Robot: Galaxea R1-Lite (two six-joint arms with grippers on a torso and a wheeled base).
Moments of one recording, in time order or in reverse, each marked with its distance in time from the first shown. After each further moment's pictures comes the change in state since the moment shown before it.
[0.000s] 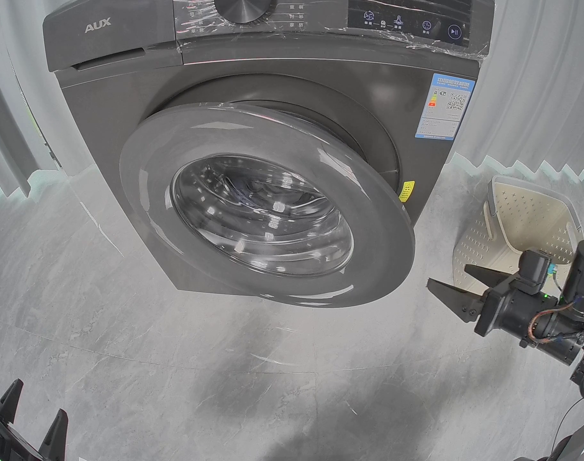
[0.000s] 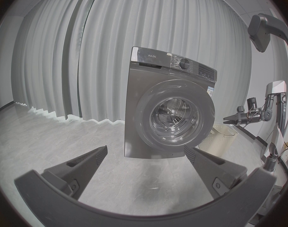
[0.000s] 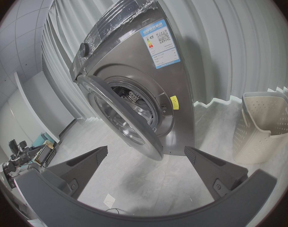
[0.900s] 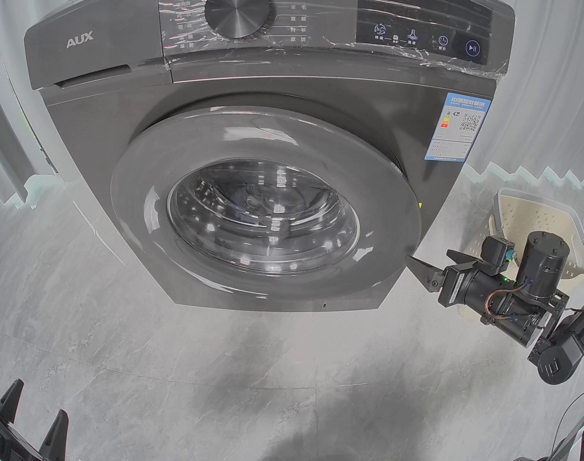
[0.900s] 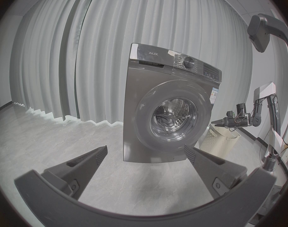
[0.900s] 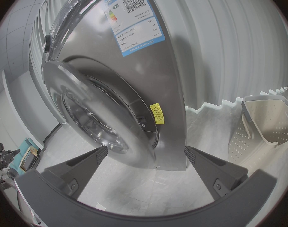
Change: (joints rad) left arm 0.000 0.000 0.000 0.000 -0.007 0.000; right arm -0.040 0.314 -0.118 -0.216 -0.103 -0.003
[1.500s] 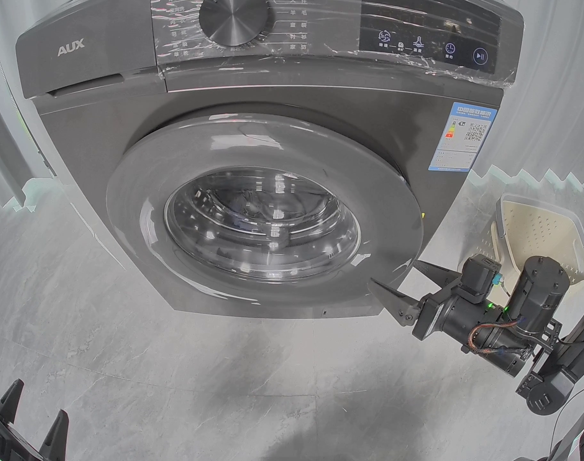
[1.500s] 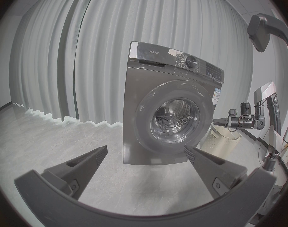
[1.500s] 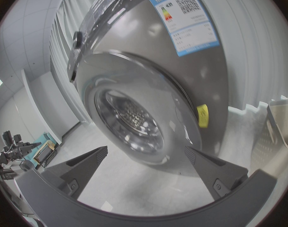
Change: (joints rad) left arm 0.000 0.000 0.000 0.000 0.000 0.002; right arm 0.188 0.027 0.083 -0.201 0.016 -0.019
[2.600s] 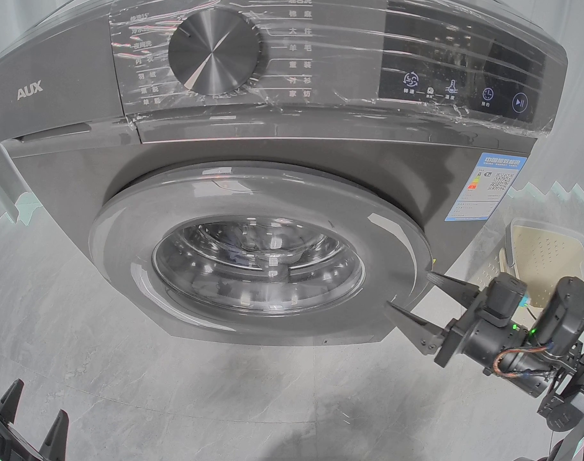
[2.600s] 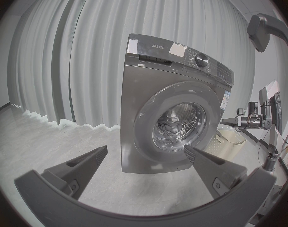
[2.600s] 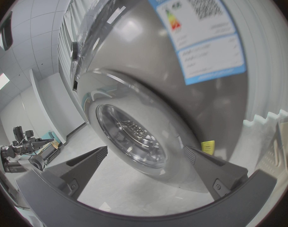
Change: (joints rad) left arm 0.000 0.000 0.000 0.000 -0.001 0.000; right arm 0.049 -0.086 0.154 -0.112 0.006 -0.037
